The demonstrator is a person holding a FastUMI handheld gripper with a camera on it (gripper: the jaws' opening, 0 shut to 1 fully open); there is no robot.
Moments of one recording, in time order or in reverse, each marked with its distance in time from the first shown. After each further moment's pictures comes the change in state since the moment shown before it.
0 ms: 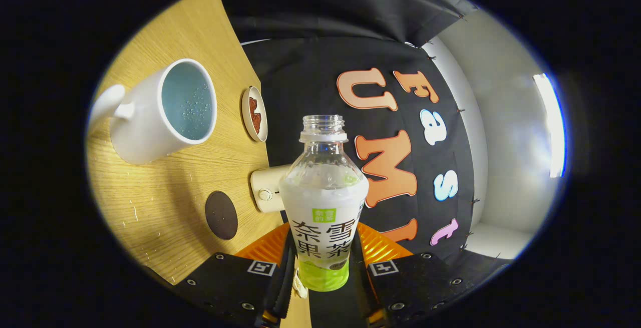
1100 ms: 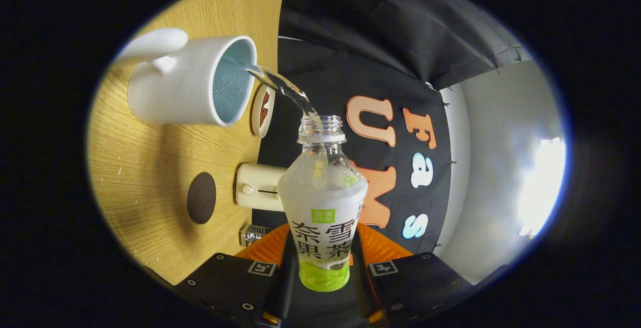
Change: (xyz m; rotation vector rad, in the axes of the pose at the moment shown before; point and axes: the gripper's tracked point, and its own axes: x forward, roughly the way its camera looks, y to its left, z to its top) arm -0.002 -0.005 0.017 -0.293 -0.102 -0.083
